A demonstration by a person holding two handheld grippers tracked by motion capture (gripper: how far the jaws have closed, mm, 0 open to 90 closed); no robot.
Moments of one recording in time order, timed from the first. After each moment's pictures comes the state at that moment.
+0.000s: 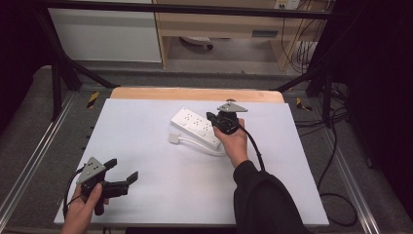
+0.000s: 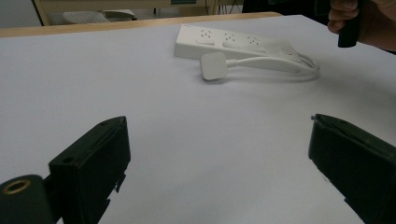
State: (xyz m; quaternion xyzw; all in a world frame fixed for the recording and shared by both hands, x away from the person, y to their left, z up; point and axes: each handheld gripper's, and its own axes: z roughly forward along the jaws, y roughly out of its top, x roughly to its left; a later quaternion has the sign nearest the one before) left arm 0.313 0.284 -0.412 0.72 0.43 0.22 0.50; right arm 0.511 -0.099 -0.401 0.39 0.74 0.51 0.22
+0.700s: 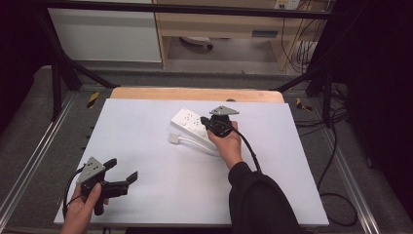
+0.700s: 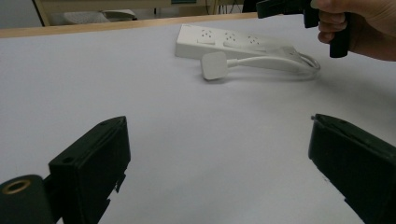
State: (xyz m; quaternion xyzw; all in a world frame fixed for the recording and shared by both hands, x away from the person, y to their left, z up) left arm 0.313 0.285 -0.412 0.72 0.43 0.22 0.50; right arm 0.513 -0.081 -0.416 0.39 0.75 0.49 0.21
